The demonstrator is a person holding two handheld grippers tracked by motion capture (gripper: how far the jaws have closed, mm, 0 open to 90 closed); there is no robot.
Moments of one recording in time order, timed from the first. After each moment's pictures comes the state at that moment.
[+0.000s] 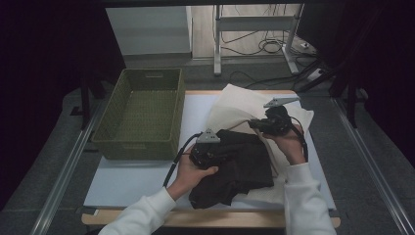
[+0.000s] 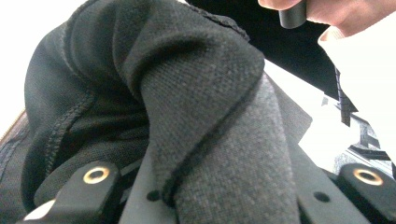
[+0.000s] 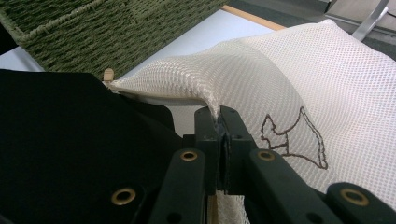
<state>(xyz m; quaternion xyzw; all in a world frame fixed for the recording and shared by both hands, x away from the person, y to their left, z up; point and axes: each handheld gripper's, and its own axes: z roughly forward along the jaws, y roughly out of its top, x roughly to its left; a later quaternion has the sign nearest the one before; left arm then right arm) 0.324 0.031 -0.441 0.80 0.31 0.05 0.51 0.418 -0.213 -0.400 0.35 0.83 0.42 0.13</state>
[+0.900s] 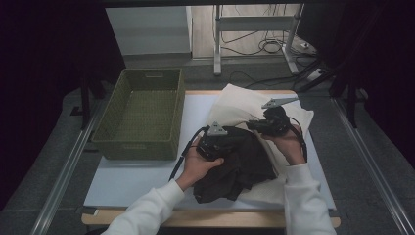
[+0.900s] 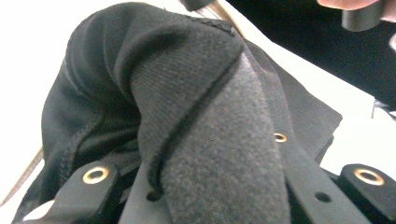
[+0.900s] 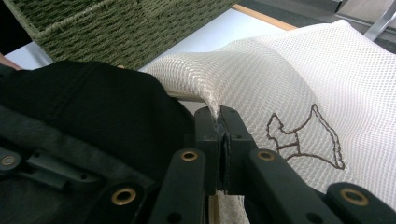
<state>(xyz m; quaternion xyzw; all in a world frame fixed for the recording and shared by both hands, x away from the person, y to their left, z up) 0.352 0.012 -0.446 0.81 0.32 0.10 0.47 0.415 -0.208 -0.399 0.33 0.84 0.41 0.12</state>
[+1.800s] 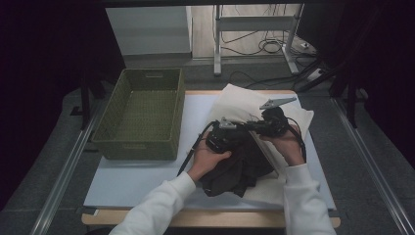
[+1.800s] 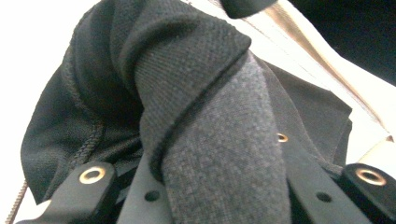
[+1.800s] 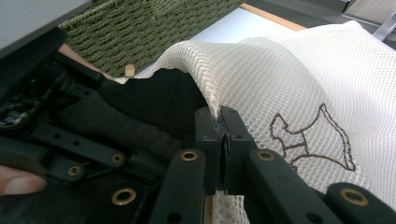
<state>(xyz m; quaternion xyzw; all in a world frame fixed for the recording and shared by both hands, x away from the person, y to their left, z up) 0.384 -0.011 -0.458 0.82 0.35 0.10 0.44 0.412 -0.203 -0.398 0.32 0.84 0.41 0.11</state>
